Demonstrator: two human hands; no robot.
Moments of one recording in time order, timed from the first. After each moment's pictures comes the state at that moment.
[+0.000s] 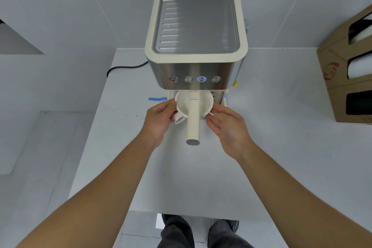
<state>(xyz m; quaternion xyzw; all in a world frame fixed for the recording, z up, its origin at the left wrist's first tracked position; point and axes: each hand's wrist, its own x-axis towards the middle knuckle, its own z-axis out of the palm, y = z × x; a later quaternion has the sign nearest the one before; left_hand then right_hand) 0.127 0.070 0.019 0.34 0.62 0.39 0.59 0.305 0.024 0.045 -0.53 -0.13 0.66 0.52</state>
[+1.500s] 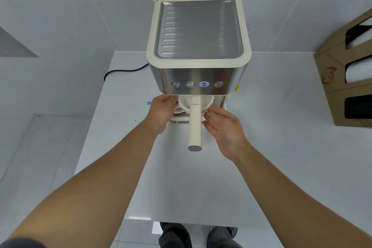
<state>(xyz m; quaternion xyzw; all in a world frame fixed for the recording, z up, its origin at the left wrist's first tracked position) 0.134 0.122 0.010 0.38 0.65 0.32 0.58 0.293 0.035 0.046 -0.56 -0.15 0.64 0.50</state>
